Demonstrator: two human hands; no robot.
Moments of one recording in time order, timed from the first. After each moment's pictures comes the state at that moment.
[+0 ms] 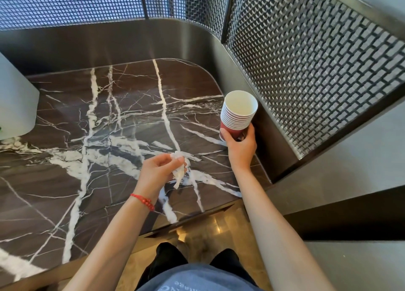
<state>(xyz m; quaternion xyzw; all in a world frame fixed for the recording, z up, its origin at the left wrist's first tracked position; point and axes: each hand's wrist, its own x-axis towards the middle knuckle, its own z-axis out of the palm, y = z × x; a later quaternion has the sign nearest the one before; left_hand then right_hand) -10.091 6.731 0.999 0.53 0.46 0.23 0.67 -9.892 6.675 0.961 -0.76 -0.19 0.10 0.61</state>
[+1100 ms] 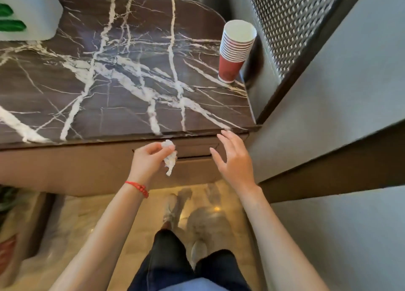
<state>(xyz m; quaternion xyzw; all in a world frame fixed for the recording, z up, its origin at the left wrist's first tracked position) -10.136 6.563 0.956 0.46 0.56 0.30 0.63 -9.946 6.476 0.937 -0.74 -0.59 0.04 0.31</state>
